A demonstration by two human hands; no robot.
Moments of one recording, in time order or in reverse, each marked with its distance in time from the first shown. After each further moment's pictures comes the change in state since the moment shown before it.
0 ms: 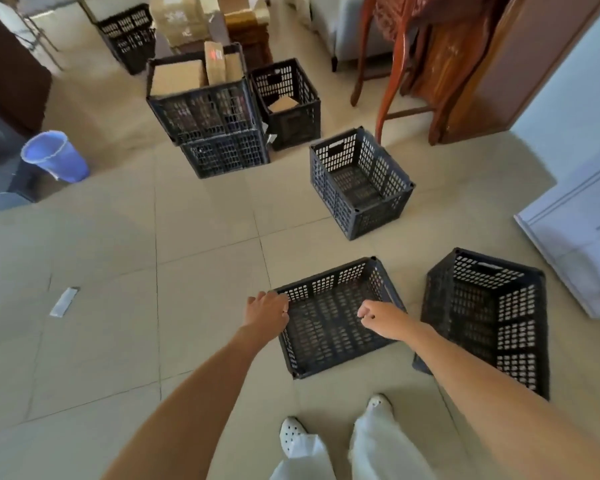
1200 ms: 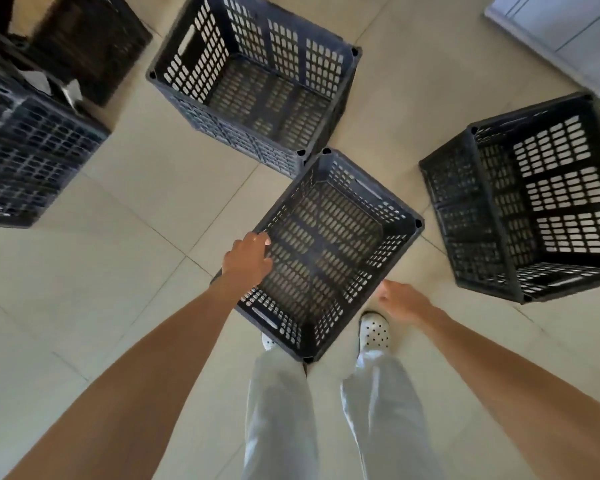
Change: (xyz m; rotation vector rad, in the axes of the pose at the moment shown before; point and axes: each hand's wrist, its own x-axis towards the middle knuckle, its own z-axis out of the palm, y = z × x) left_hand 0.513 -0.016 0.067 0.174 -0.327 0.356; right_hand 0.356 0.084 0.040 0.409 0.021 0.606
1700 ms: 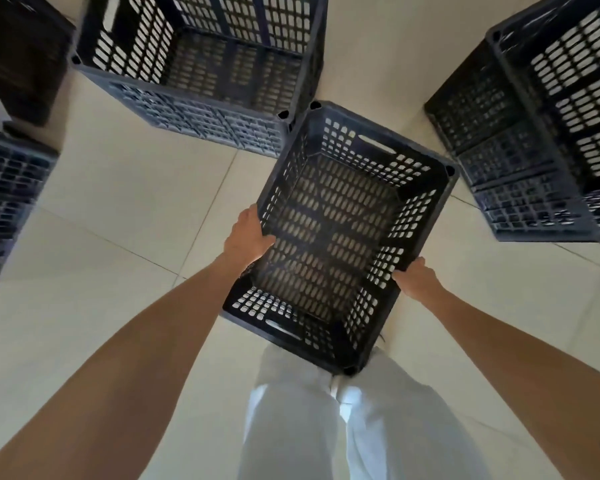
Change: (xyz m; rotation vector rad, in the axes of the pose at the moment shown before) left_hand 0.126 -0.040 0.066 -0.098 -0.063 0.080; right_hand 0.109 -0.010 0.097 0.623 0.123 0.495
